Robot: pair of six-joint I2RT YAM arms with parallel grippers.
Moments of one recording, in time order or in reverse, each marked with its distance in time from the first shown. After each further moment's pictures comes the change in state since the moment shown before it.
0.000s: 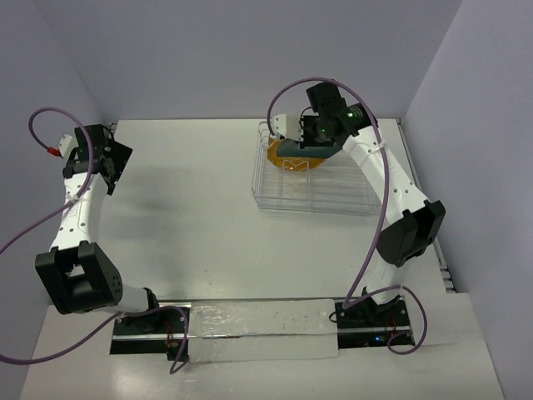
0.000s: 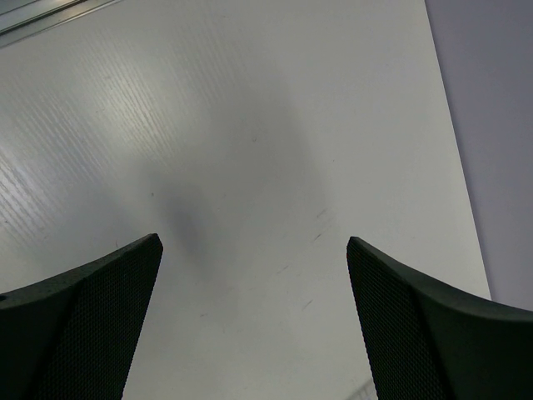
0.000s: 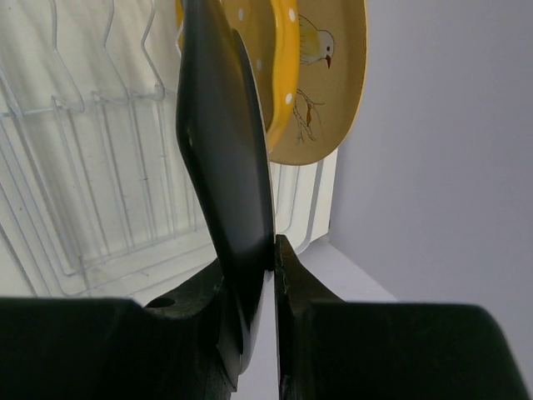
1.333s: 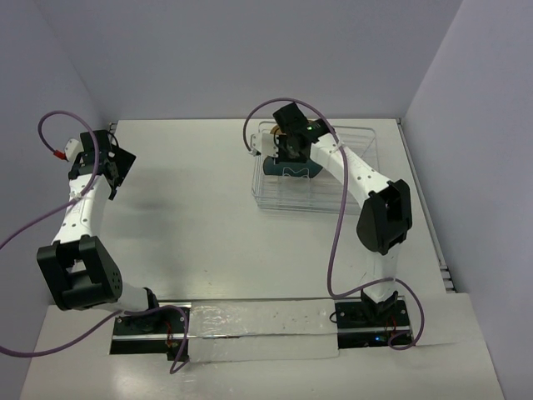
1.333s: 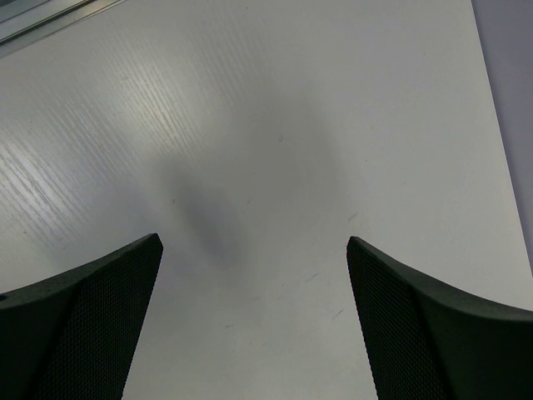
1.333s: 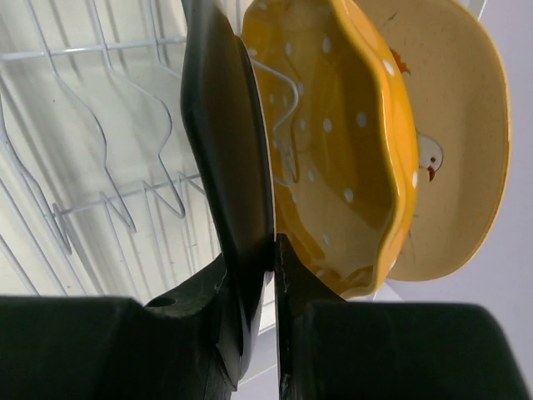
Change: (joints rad) left arm 0.000 0.025 -0.064 0.054 -0.015 0.050; right arm 0.095 0.170 -0.129 0.177 0.076 0.147
